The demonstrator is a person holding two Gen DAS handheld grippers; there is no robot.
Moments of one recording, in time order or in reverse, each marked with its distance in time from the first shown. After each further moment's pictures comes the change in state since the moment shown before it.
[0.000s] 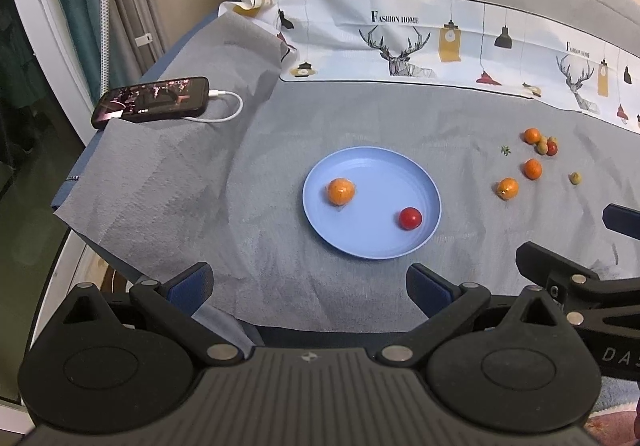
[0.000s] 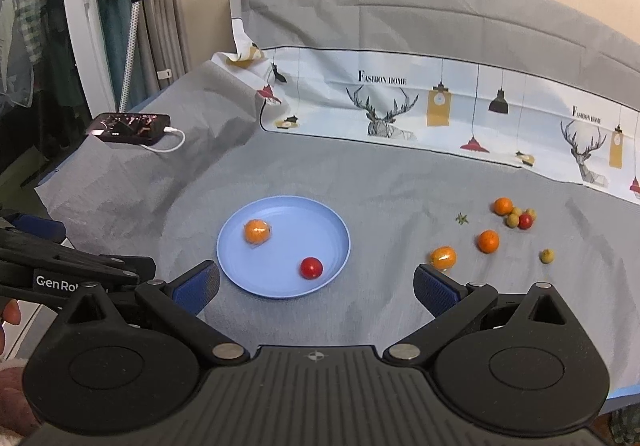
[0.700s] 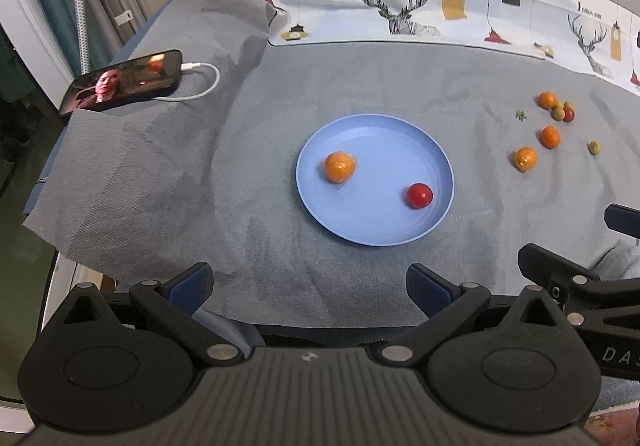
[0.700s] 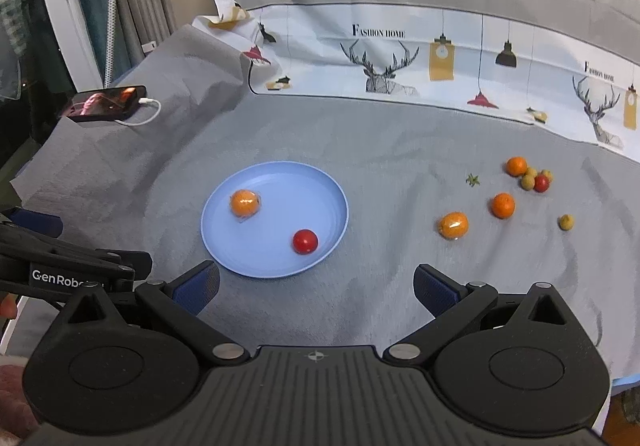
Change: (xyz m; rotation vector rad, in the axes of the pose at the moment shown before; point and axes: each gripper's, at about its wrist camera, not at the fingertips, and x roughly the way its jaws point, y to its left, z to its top) left arm 0.052 -0.015 0.017 0.051 0.123 0.021; right arm 0.051 -0.020 -0.003 0.059 0.120 0.021
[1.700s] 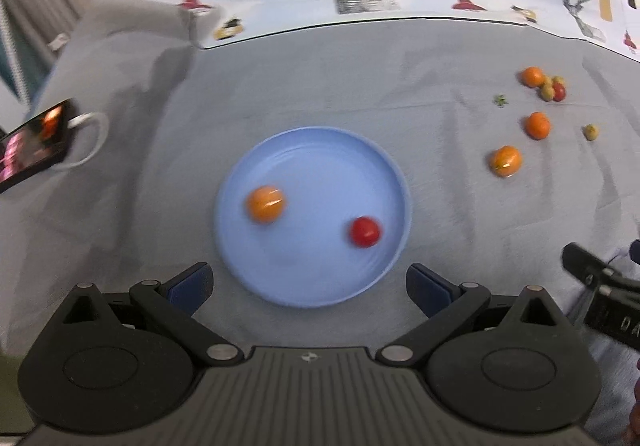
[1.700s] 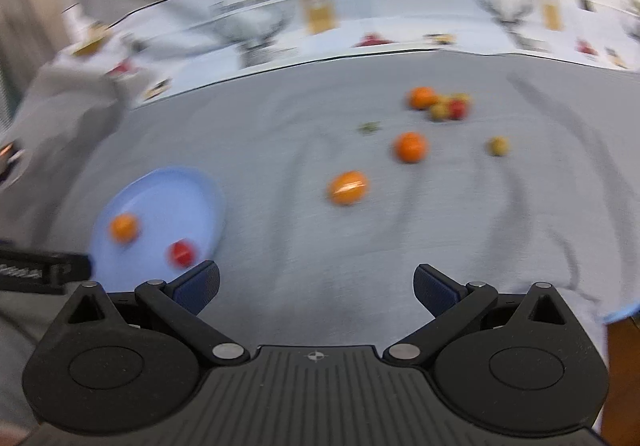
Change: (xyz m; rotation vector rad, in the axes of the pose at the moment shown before) left arm 0.063 -0.088 0.074 0.115 0.085 -0.031; right arm 0.044 -0.117 -0.012 0.324 0.028 -0.222
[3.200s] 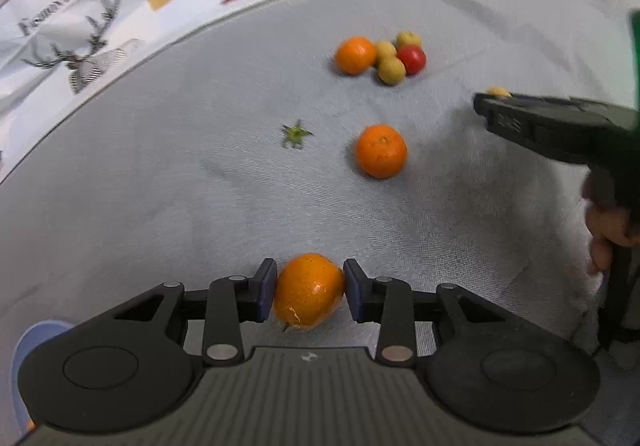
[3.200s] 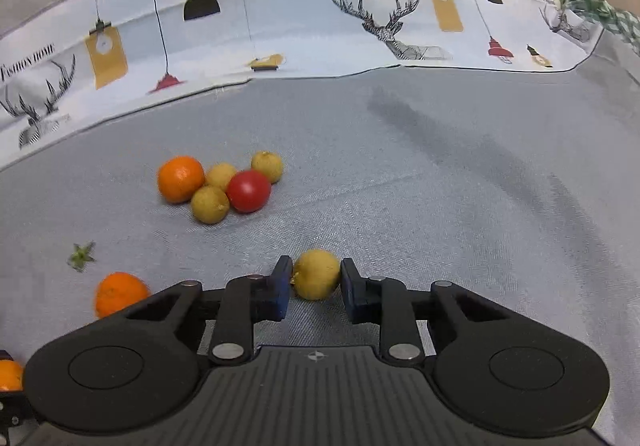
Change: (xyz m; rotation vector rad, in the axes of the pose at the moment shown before) left arm 0.125 -0.193 0.081 0.381 -0.076 -0.236; right arm 0.179 -0.148 0.079 0.078 -0.154 -0.206
